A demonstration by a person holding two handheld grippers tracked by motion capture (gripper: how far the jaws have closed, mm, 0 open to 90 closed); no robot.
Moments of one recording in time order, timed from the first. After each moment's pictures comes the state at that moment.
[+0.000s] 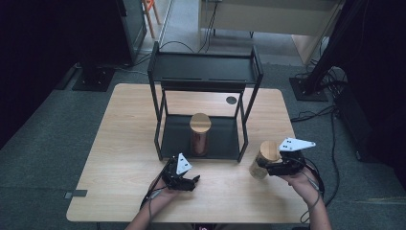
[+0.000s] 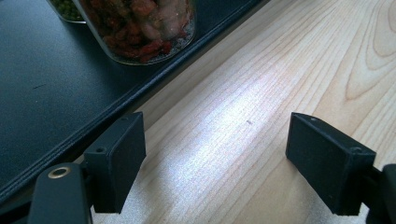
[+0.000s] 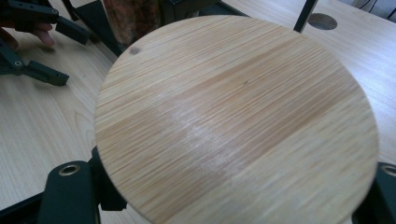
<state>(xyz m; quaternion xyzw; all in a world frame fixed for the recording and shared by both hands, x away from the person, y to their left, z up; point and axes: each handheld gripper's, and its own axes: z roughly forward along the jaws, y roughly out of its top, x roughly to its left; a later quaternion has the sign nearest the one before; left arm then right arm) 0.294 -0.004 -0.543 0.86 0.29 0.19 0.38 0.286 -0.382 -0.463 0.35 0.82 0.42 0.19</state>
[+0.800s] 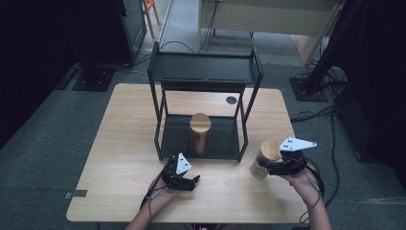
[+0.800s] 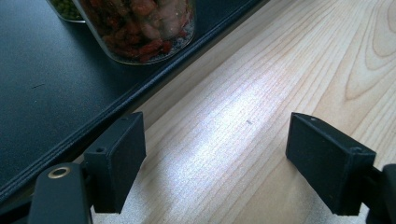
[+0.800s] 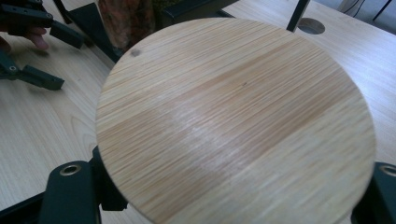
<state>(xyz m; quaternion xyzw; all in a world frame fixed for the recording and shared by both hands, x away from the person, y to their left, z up) 0.294 -0.005 -0.543 0.86 0.29 0.19 0.38 0.282 -0.379 -0.455 0.35 0.81 0.42 0.20</state>
